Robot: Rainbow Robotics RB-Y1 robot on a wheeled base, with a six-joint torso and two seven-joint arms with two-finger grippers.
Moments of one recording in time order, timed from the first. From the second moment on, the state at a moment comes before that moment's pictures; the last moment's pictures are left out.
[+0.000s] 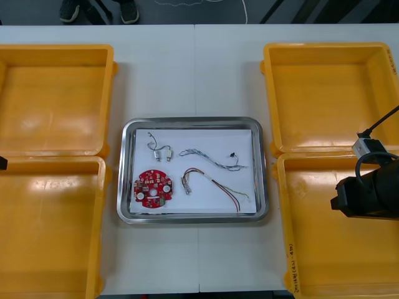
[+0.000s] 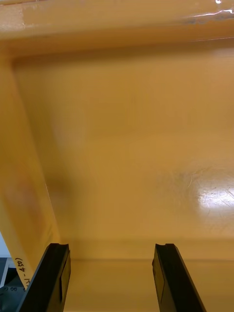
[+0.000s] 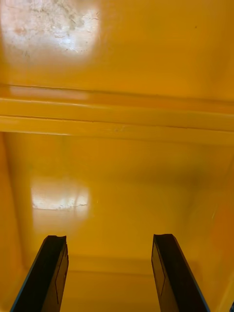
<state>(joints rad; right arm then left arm) -0.10 -0.74 -0.03 -2.35 -0.86 1.90 0.96 -0.17 0.94 0.31 -2.13 0.99 1.91 -1.17</state>
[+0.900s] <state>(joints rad) -0.10 -0.74 -0.03 -2.40 -0.90 1.90 1.00 -0.17 0.90 0.31 -2.13 0.98 1.91 -1.20</state>
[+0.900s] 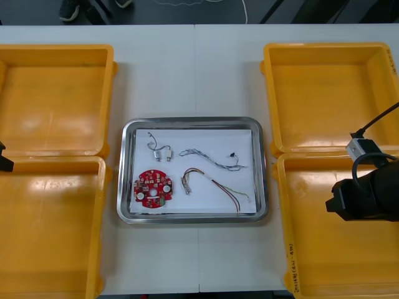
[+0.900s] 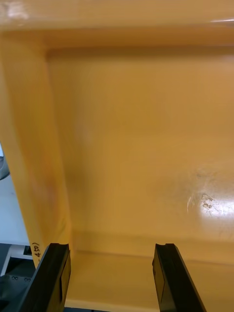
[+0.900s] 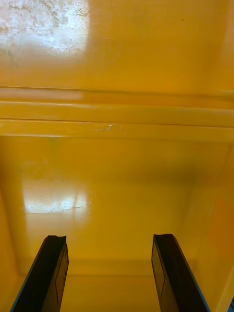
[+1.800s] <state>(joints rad) -0.47 -0.68 0.54 -2.40 -0.77 1.87 1.58 -0.17 0.90 0.31 -2.13 0.97 1.91 -1.20</state>
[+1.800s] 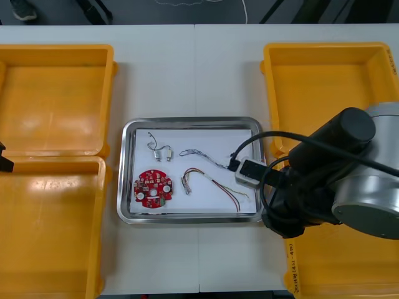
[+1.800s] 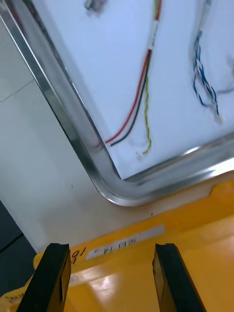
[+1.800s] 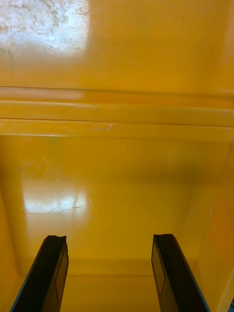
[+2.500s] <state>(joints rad) -0.68 -0.50 0.93 -2.19 -0.61 1.72 1.64 -0.17 0.90 0.31 -2.13 0.97 1.91 -1.20</state>
